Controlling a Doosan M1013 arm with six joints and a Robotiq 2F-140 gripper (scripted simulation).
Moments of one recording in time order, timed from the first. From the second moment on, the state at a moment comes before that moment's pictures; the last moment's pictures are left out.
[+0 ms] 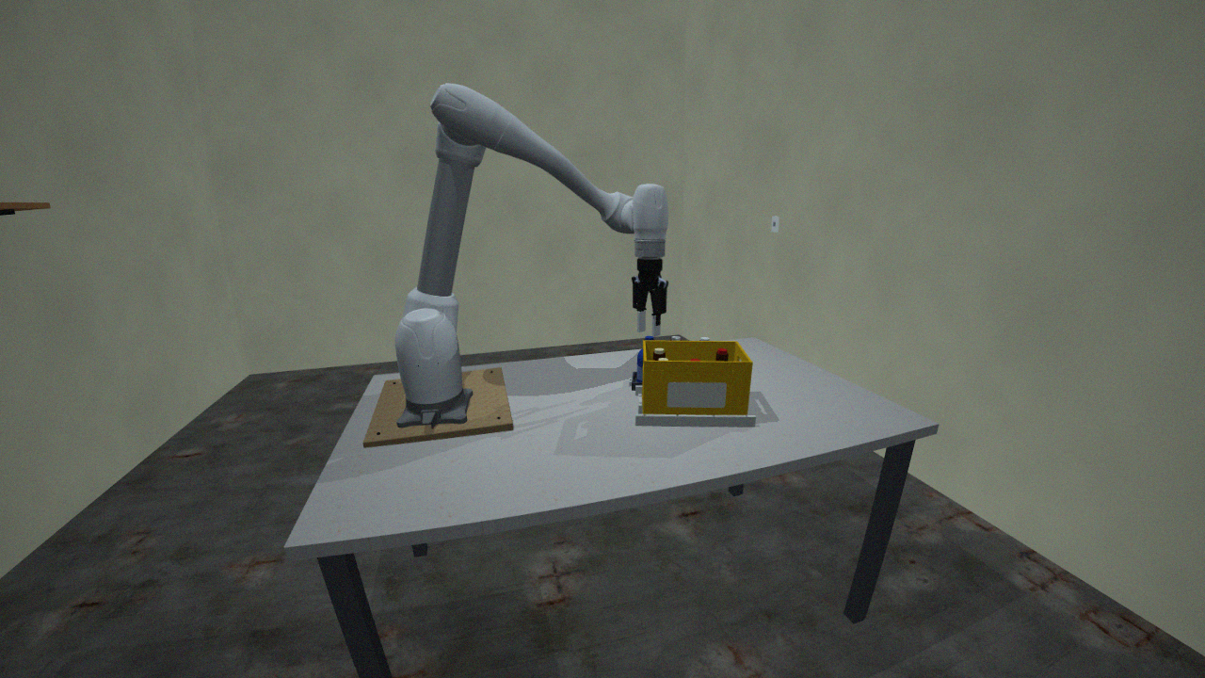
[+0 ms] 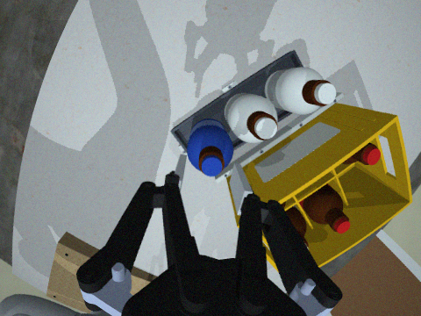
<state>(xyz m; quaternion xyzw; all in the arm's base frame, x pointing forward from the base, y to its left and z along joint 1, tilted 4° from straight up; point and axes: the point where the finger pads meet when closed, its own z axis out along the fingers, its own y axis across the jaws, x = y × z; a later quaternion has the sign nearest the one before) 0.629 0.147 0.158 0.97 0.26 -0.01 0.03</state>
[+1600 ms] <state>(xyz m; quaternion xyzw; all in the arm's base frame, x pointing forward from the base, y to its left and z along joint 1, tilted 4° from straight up) 0.629 0.145 0.128 0.97 0.26 -0.01 0.03</state>
